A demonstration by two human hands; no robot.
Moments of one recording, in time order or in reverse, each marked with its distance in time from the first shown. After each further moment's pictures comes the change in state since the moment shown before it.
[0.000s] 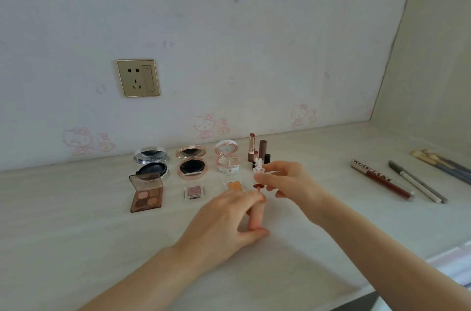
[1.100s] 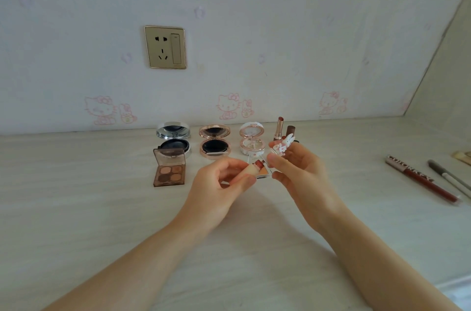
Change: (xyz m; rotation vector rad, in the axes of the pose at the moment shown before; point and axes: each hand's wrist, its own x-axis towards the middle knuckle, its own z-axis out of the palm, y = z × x) left_hand -0.010 -0.034 -0.015 -0.676 0.302 -0.479; right_hand -0.007 0.005 0.051 0.406 -0.010 -0.262
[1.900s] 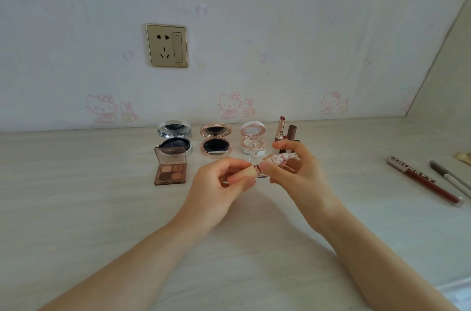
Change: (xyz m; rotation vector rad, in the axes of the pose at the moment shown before) left_hand 0.001 -0.001 -0.001 -0.011 0.027 -0.010; right_hand 0.000 0.005 0.002 -0.142 0.040 0.036
